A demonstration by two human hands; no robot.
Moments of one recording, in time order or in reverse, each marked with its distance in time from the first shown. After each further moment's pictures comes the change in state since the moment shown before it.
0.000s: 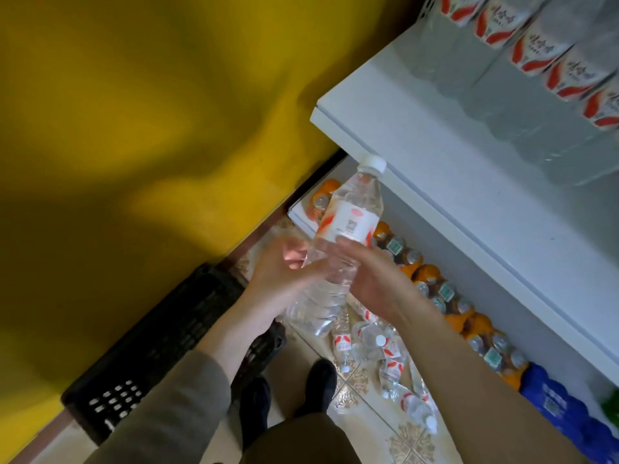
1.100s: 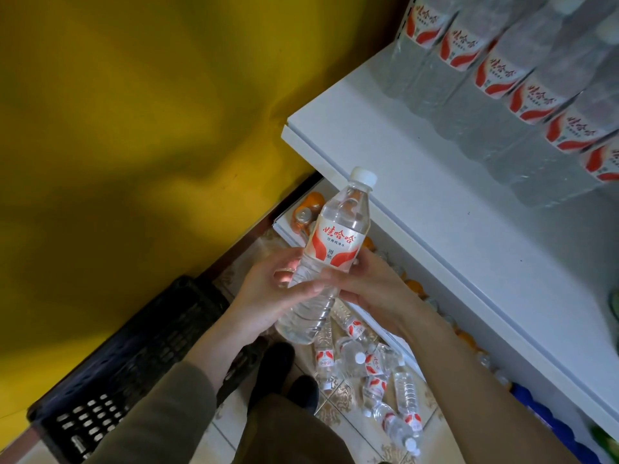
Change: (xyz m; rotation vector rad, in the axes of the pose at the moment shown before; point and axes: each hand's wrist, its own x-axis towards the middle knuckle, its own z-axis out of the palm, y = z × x) left_hand 0.016 0.004 0.034 0.126 -0.083 0.173; right_hand -0.010 -0.035 -0.059 -0.430 0.050 0.072
